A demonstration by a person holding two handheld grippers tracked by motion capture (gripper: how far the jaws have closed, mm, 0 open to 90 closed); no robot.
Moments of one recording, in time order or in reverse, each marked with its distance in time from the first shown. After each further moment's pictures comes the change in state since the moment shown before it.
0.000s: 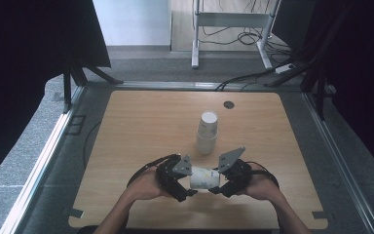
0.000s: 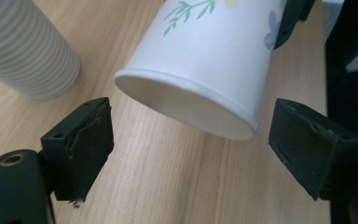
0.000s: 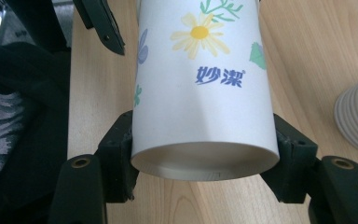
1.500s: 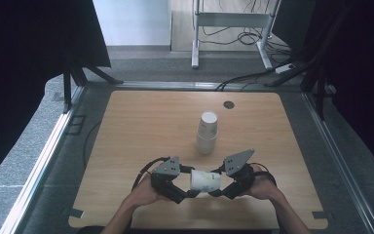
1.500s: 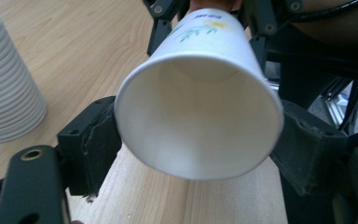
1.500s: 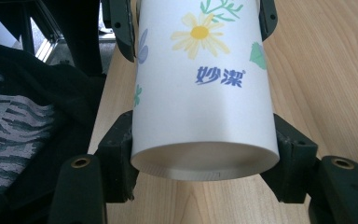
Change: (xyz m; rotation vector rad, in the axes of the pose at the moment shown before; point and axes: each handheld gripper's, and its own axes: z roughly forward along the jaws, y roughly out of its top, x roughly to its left) left arm -0.001 -0.029 0.004 -0.335 -0.138 -0.105; right arm -0.007 -0.019 0.004 -0.205 0.127 -0.098
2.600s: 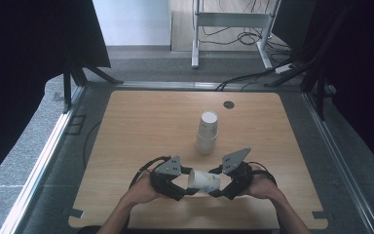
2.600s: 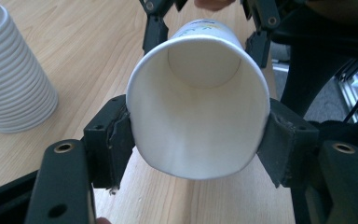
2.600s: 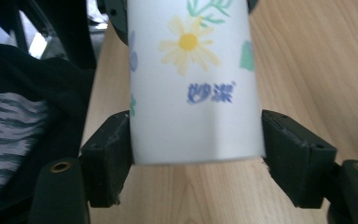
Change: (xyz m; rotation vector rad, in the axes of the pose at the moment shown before) left arm -0.001 0.008 -0.004 0.087 0.036 0.031; right arm -0.005 -0.001 0.004 0.059 -0.012 0.051
